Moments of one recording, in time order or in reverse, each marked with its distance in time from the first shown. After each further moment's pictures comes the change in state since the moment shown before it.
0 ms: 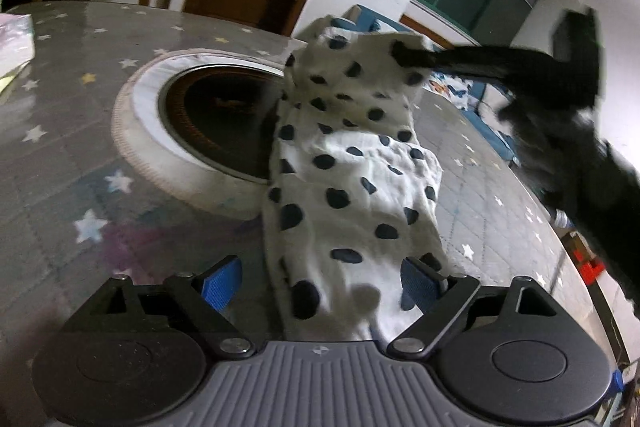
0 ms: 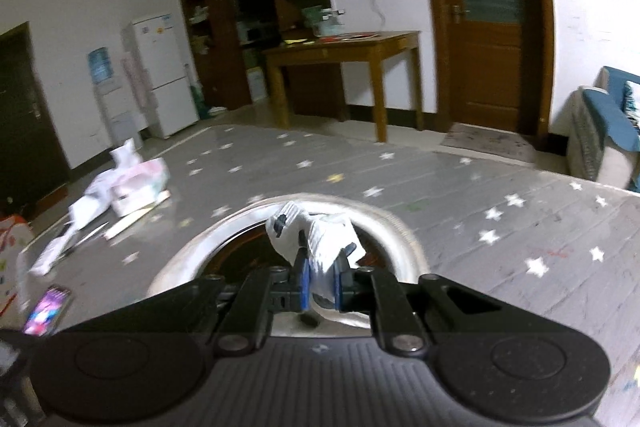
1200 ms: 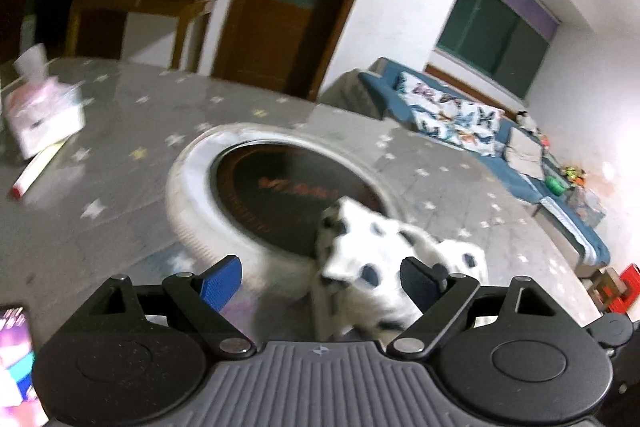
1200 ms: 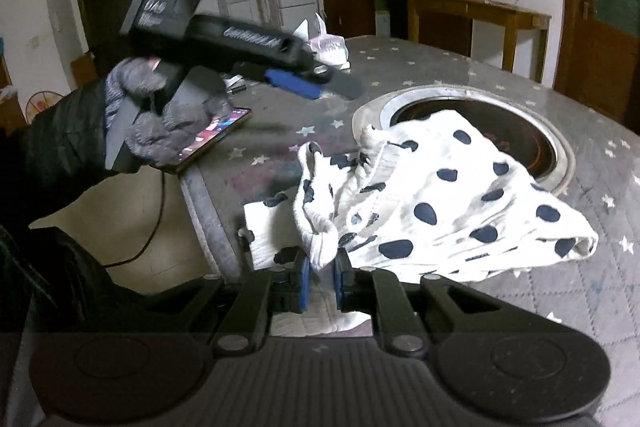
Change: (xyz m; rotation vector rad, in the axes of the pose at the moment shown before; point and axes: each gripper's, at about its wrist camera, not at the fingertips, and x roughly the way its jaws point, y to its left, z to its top) left arm -0.029 -0.007 0.039 0.042 -0.175 0.054; right arm -0.093 0.125 -0.141 -0.282 0.165 0.256
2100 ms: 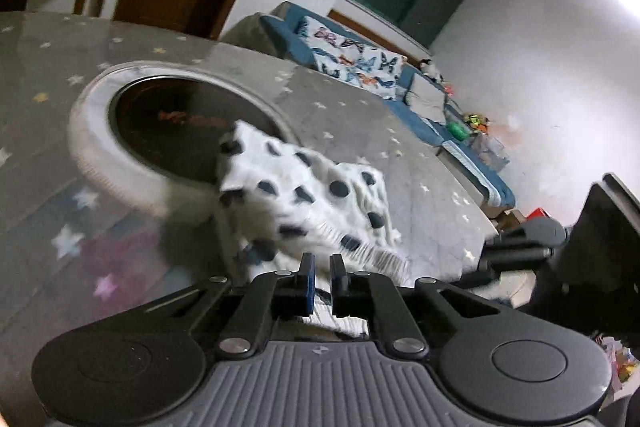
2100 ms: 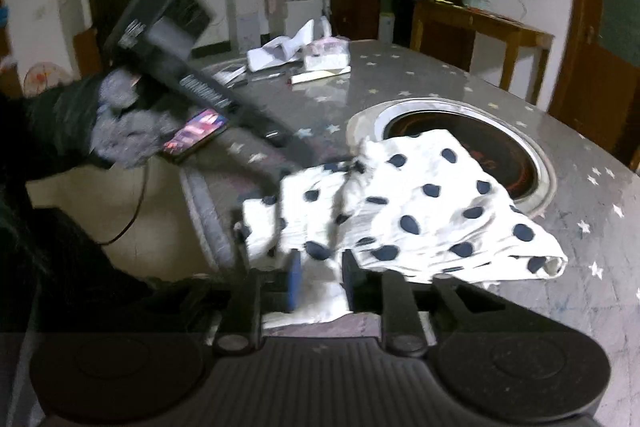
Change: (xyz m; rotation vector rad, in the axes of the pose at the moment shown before) left arm -0.021 0.006 -0.036 0.007 0.195 -0.275; right arm -0.024 0.001 0.014 -0.048 0.011 -0.034
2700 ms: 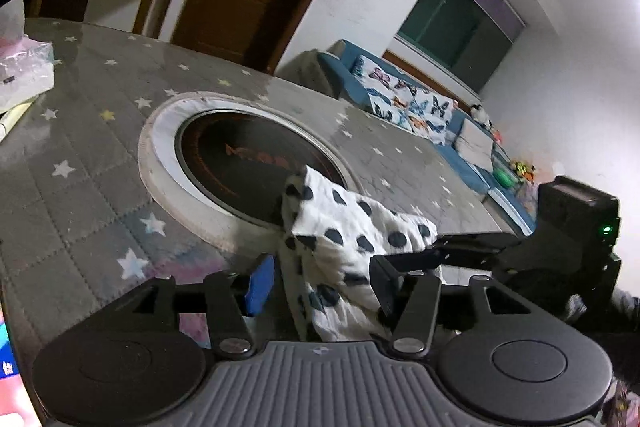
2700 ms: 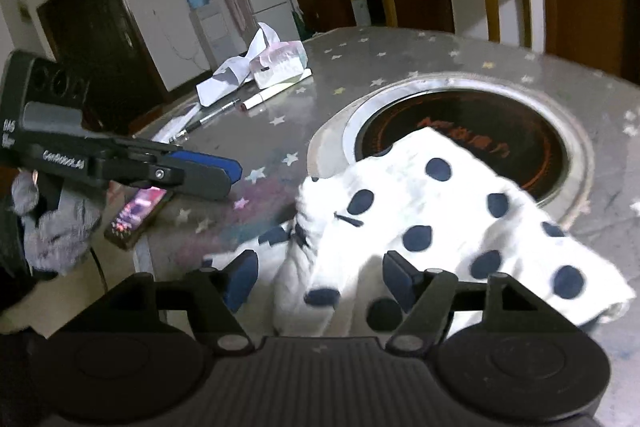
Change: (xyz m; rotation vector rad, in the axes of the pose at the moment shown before) left arm -0.007 0.016 0.018 -0.084 -0.133 0.140; right arm 0.095 -0.072 0.036 0.265 0.015 0.108
